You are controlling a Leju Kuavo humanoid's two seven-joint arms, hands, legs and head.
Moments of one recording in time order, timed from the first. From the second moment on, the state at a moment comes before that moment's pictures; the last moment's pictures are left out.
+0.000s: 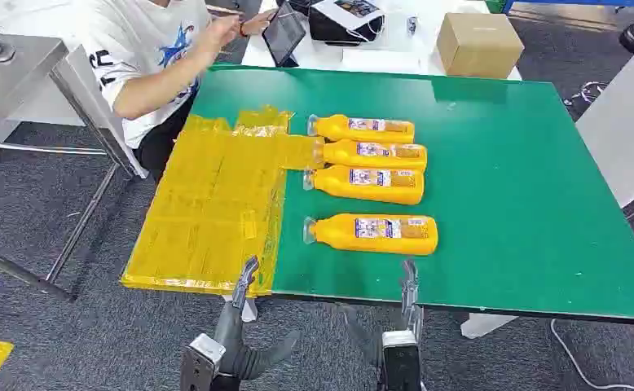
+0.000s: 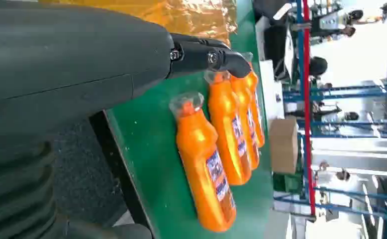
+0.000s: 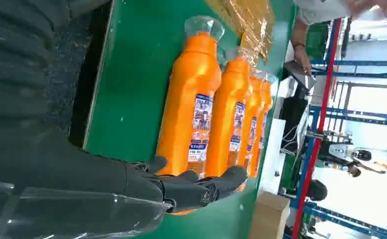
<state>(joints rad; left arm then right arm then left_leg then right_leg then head) 0.20 -0.22 -0.38 -1.35 0.02 0.24 -0.57 0.21 0.24 0.30 -1.39 0.22 -0.58 -0.70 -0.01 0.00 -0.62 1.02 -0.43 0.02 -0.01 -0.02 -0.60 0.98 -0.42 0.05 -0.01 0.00</state>
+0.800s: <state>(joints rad) 0.22 -0.22 -0.36 -1.39 -0.01 0.22 -0.57 0.19 0.24 0.33 -1.38 0.21 -0.62 -0.70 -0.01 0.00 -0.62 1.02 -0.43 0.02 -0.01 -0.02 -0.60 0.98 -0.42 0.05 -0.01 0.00</state>
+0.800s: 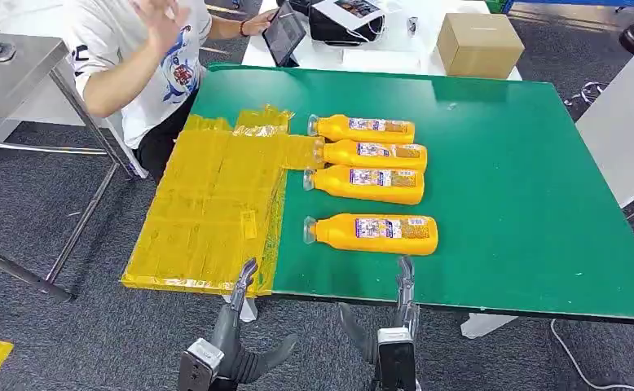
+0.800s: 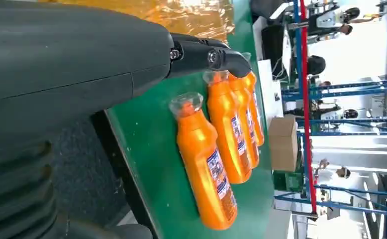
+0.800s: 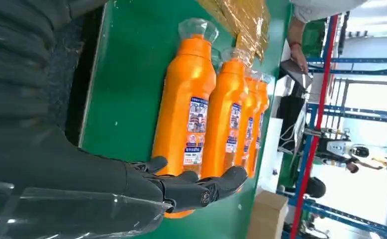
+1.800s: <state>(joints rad) 0.06 -0.27 -0.28 -1.35 -0.20 0.17 -0.59 -0.22 0.08 0.17 -1.34 0.63 -0.45 -0.34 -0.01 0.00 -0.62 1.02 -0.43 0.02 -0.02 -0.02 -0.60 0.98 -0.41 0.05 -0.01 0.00</state>
